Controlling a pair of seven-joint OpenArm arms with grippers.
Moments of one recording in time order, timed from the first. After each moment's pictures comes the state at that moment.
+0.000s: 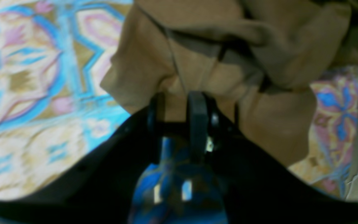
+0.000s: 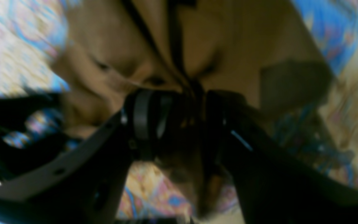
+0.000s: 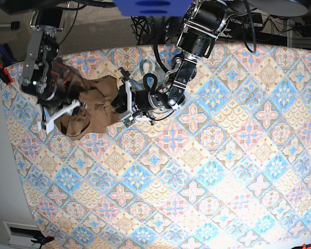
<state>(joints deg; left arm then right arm) -6.3 10.8 19.3 65.7 -1.9 -40.2 26.7 -7.5 16.6 14.8 109.5 28.5 -6.5 -73.7</state>
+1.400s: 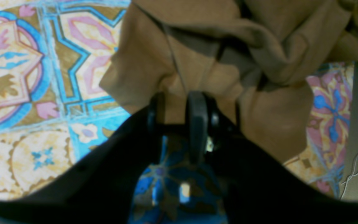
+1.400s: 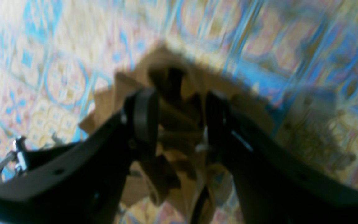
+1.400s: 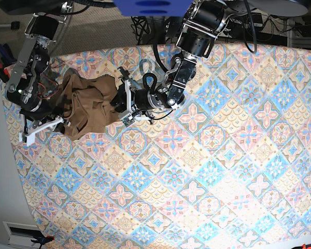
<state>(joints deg) -6.2 10.8 19.3 65.5 -2.2 -40.4 26.7 -2.3 16.8 22.0 110.0 28.5 -6.7 -74.7</state>
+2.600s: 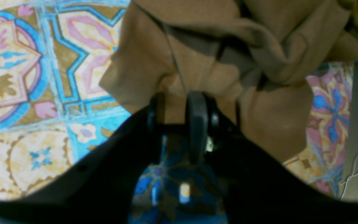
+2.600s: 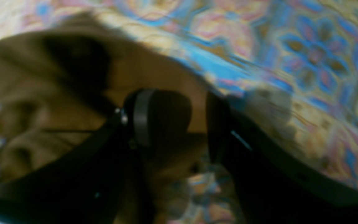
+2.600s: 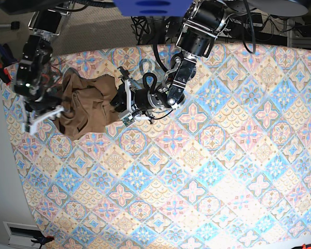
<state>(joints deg) -6.1 10.8 19.3 65.6 -2.2 -40.3 26.7 -6.8 15.4 19.6 105.0 19.7 0.0 -64.6</state>
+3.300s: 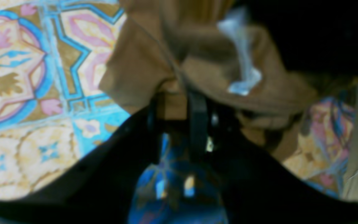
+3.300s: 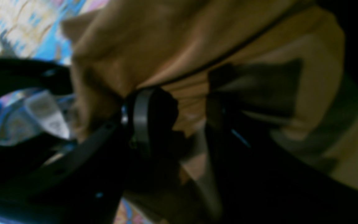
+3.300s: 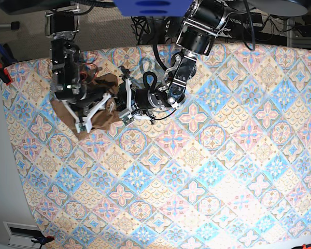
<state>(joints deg) -4.6 10.6 19.2 71.1 -0.5 -40.4 29.9 -5.8 13.7 -3.4 102.8 18.2 -0.5 -68.9</state>
